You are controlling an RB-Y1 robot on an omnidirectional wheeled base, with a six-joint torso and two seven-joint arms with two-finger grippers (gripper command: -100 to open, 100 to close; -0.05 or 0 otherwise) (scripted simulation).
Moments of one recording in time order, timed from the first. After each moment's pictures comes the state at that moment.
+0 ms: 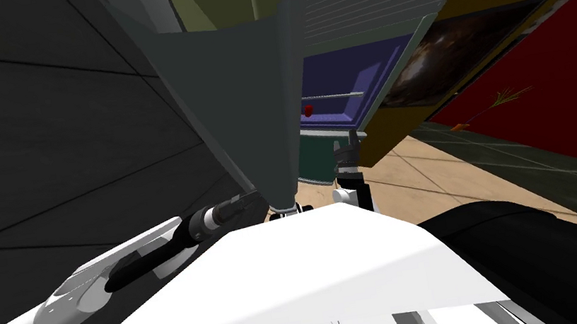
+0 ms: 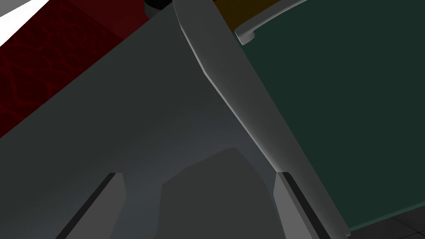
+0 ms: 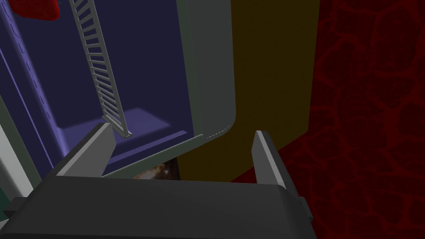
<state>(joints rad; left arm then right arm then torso) 0.50 1.44 -0.21 -2.43 0.03 -0.58 0.28 0.50 0.02 -0.04 -2.36 -0.11 -0.36 0.06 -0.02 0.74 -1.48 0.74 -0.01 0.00</state>
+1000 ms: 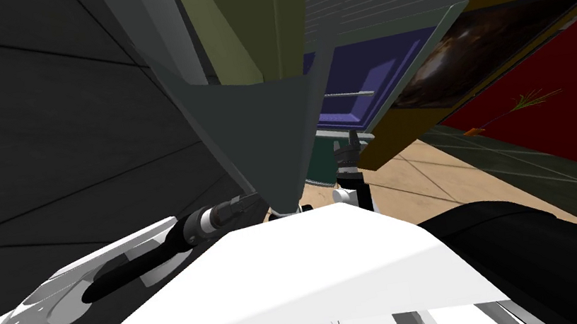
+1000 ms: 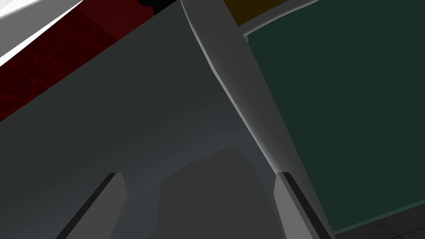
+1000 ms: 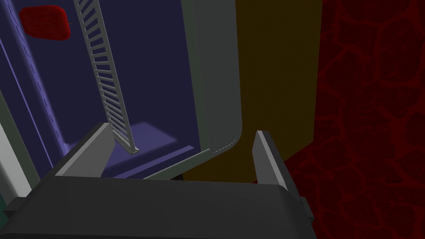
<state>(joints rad) 0.55 1.52 -0.15 -2.50 0.06 -0.54 0.31 0.50 0.02 -0.04 -2.36 -0.11 -0.36 0.06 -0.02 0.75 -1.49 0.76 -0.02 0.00</state>
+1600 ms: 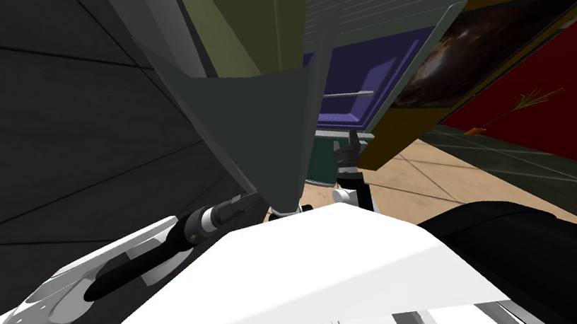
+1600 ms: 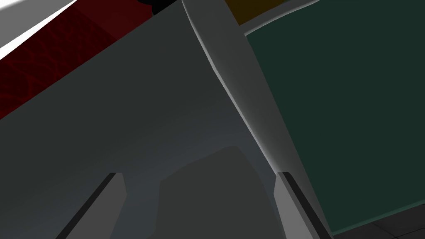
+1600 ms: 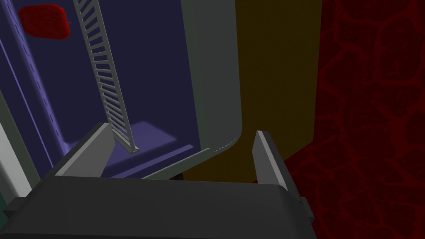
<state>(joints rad) 0.53 1.52 -0.16 -2.50 0.07 -0.53 0.32 0.50 0.02 -0.04 -2.36 -0.11 -0.36 0.06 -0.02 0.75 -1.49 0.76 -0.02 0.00</state>
